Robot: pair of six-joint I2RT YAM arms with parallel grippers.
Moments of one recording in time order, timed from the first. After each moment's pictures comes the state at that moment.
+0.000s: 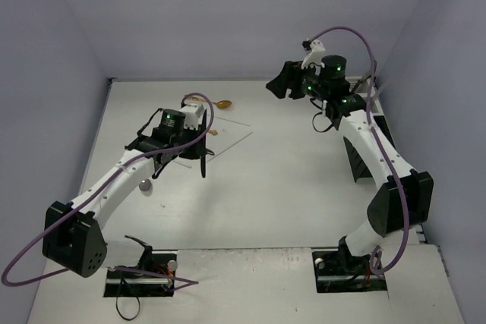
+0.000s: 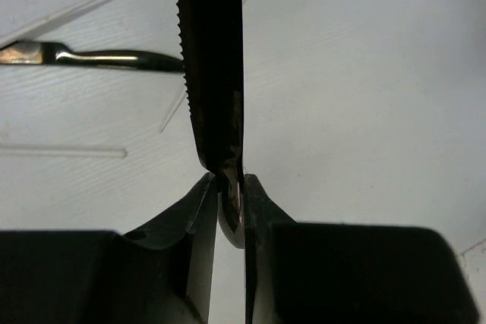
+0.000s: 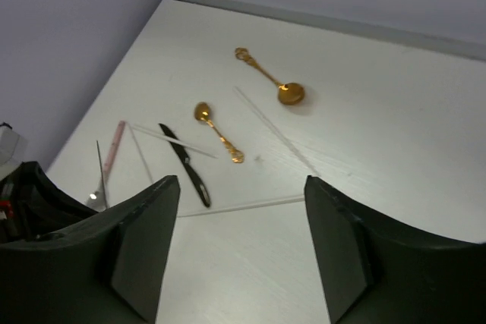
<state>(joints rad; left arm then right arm) -0.42 1.31 1.03 -0.48 0.17 -0.24 0.26 1.56 1.42 -0.14 -0.45 0.30</state>
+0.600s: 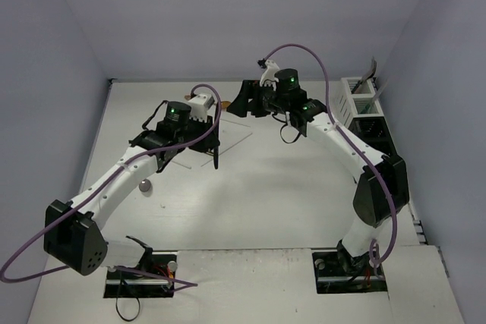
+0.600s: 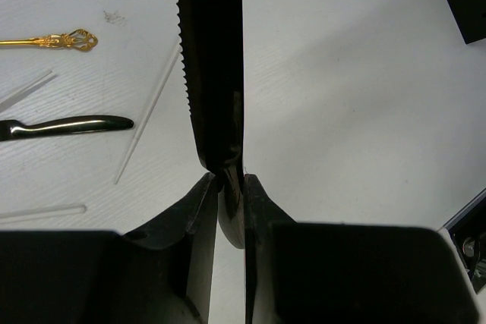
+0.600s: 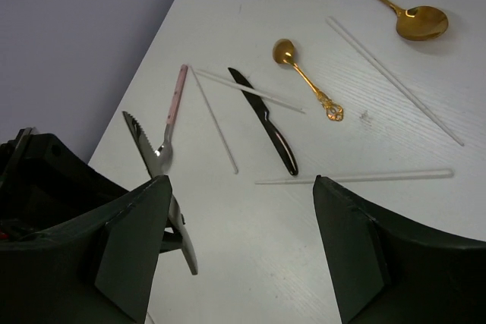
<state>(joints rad) -0.48 1.33 1.12 -0.43 0.25 -0.25 0.51 1.70 1.45 -0.14 -0.42 0.47</state>
